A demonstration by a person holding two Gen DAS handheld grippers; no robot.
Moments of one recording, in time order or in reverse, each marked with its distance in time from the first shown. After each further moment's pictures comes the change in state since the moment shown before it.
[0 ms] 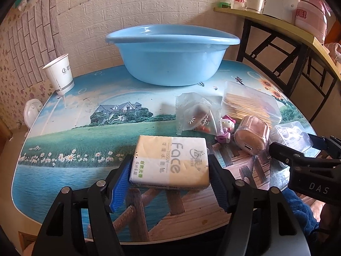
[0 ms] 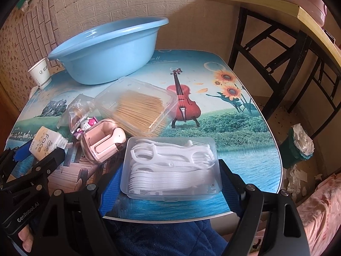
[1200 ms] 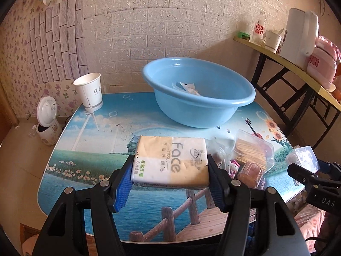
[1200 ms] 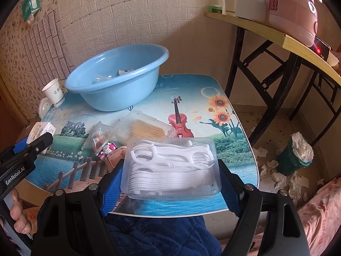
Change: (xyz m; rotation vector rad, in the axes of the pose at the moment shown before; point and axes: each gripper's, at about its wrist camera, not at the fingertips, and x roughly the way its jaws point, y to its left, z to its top) left arm -0.060 0.039 0.044 -0.130 -0.106 0.036; right arm -0.059 -0.009 0.027 0.005 -0.075 0.049
